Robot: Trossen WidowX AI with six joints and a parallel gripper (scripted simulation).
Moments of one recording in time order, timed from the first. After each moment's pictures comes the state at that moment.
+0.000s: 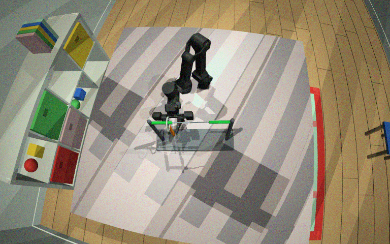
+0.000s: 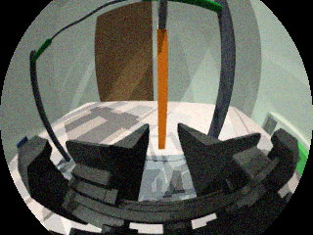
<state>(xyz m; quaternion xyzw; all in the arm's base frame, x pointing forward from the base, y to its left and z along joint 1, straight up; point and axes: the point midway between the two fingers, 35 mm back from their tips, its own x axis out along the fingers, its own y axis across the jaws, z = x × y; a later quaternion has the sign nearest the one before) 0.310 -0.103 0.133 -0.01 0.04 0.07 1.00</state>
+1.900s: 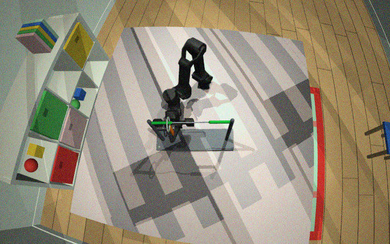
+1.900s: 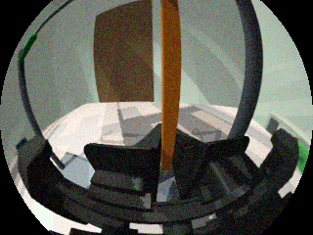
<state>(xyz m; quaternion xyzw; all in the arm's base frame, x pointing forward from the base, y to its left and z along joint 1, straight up) 0.341 -0.096 0.129 -0.01 0.04 0.07 1.00</state>
